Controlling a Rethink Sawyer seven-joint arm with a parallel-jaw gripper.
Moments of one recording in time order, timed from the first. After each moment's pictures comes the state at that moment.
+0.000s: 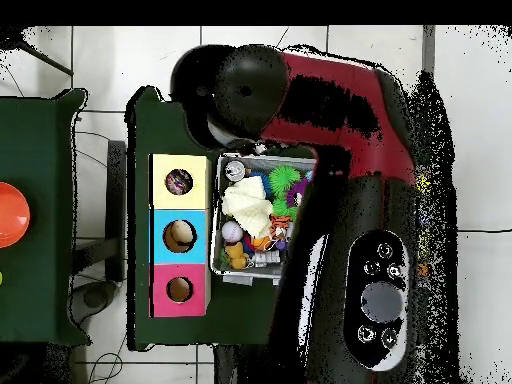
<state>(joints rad) -0.15 -0.66 -0.06 0.97 0.01 1.24 2.53</state>
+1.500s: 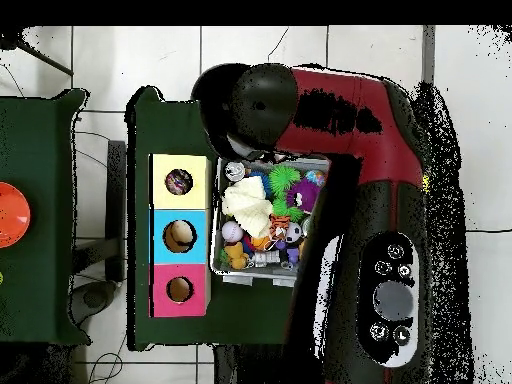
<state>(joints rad) -0.18 -0.68 -0.01 1.03 -0.11 1.19 2.48</state>
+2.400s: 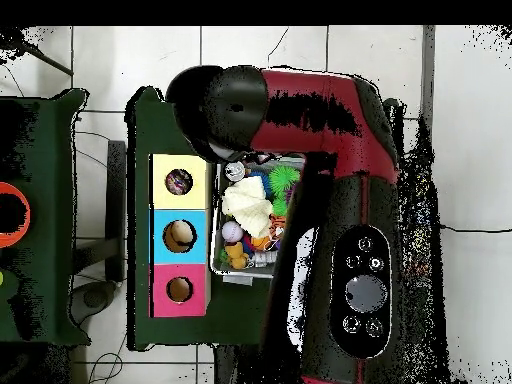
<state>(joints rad) -0.15 -0.67 -0.01 1.03 -0.11 1.19 2.48</state>
